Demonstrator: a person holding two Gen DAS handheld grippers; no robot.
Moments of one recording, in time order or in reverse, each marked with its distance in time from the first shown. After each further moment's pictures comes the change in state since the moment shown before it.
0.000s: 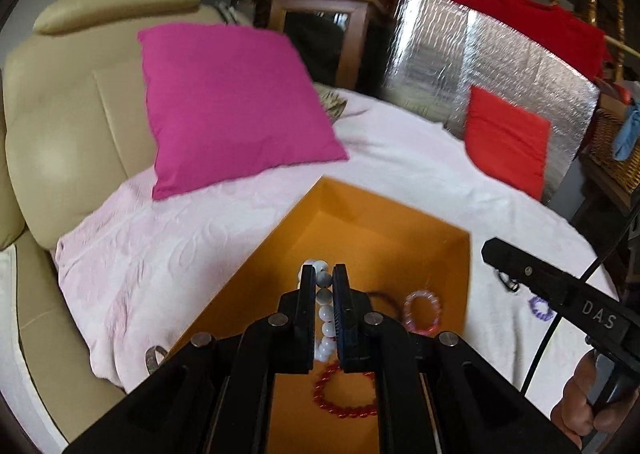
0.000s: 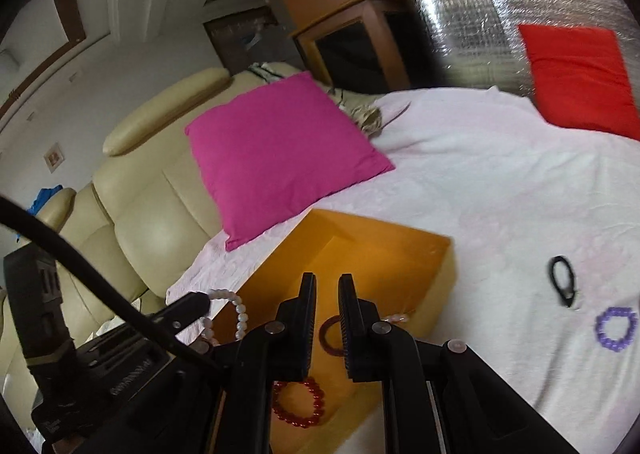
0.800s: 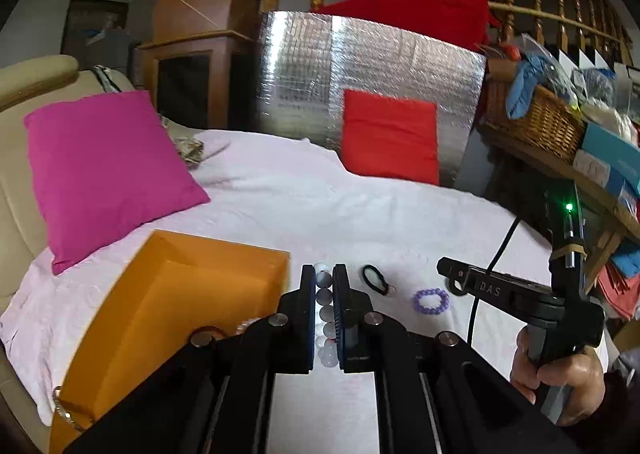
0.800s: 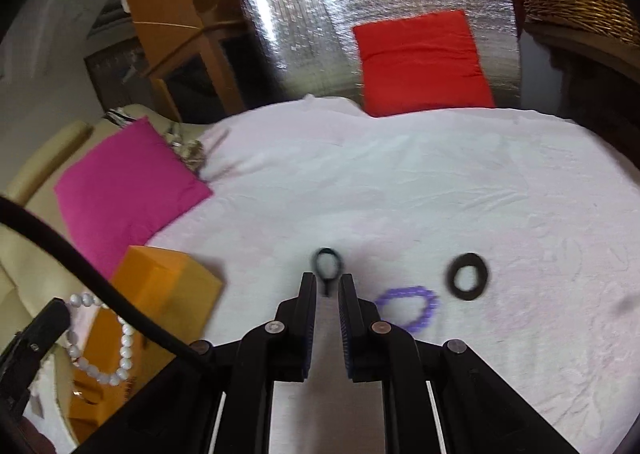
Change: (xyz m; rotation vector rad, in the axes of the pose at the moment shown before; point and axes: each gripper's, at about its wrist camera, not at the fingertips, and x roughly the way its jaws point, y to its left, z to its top) left arm -0.042 -0.134 -0.003 0.235 -0.122 -0.293; right arm -0.094 -0.140 -0.009 0.206 -0.072 -0.413
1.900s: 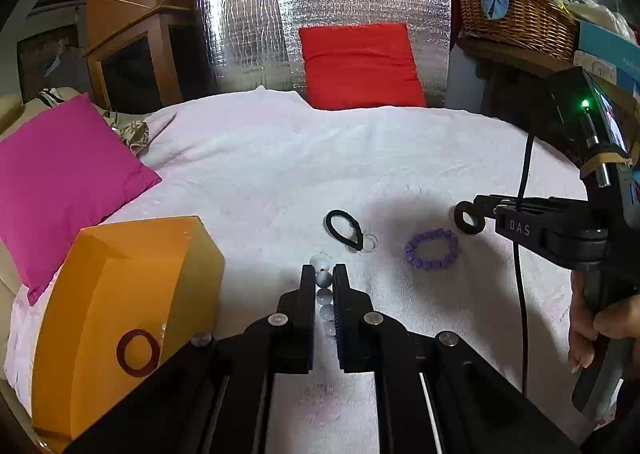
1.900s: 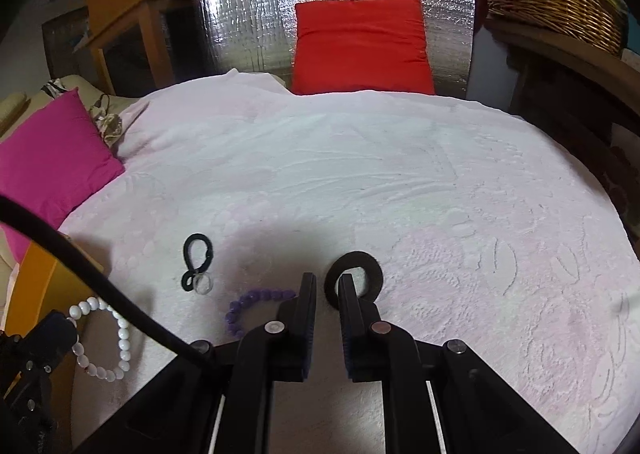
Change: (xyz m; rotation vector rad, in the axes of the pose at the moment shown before) left arm 0.101 -0.077 -0.033 0.225 0.185 0.021; right arm 0.033 -0.074 0.002 -0.046 0.073 -0.274
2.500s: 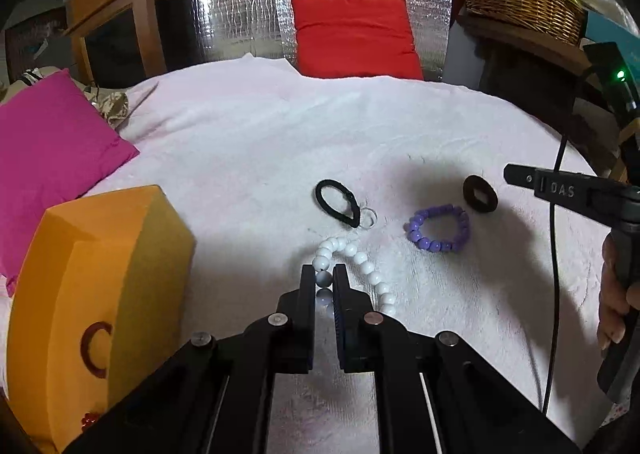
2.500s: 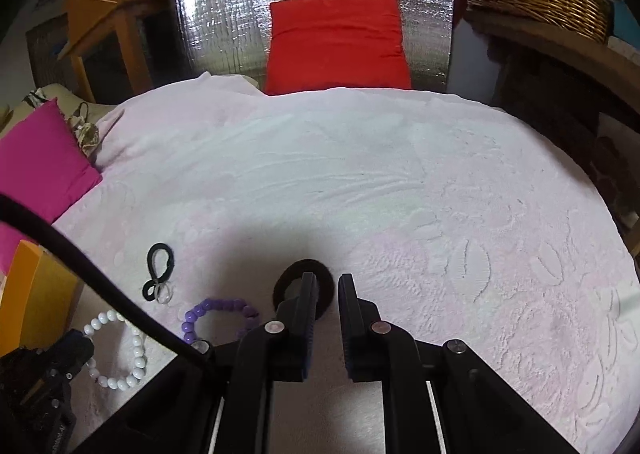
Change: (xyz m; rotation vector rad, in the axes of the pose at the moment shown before) left arm 0.038 -0.001 -0.007 -0.010 0.089 -0.041; right arm 0.008 -0.028 0.005 0.036 0.010 -0.052
